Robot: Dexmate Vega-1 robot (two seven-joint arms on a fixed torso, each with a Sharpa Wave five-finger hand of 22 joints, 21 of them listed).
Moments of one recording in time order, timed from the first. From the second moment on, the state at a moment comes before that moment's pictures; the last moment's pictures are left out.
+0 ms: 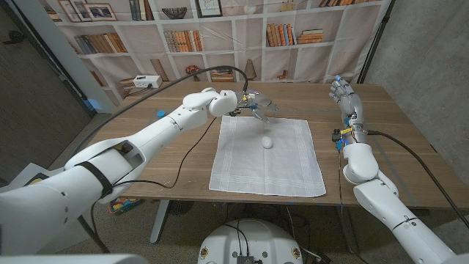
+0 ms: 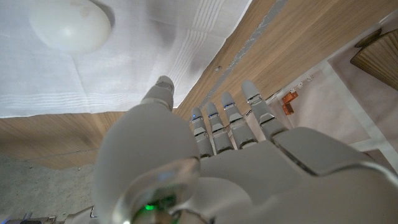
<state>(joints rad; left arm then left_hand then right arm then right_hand) 0.24 0.37 0.91 -1.22 0.84 -0.30 -0.28 0.97 0.06 0.29 -0.07 0.18 0.36 -0.12 0.18 0.20 0.27 -0.09 0.27 0.34 0.35 -0.04 0.20 0.34 0.09 0.09 0.95 0.17 -1.19 -0.51 -0.15 -1.74 0.23 0.38 -0.42 0.30 0.13 0.40 -0.12 0.19 0.25 -0.04 0.20 0.18 0.33 0.12 0.22 0.22 0.27 0.07 0.29 0.28 0.32 0.17 0.21 0.18</state>
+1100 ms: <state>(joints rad) -0.08 -0.01 1.25 -0.56 0.86 -0.42 -0.06 0.93 0.02 0.25 -0.09 0.19 0.25 -0.16 0.18 0.19 0.18 -0.10 0.22 0.31 0.28 -0.04 0.19 0.32 0.08 0.08 0.91 0.17 -1.20 -0.55 -0.10 -1.73 0.27 0.40 -0.38 0.30 0.13 0.40 -0.12 0.19 0.25 -0.04 0.20 0.18 0.33 0.12 0.22 0.22 0.27 0.07 0.29 0.28 0.32 0.17 0.21 0.18</state>
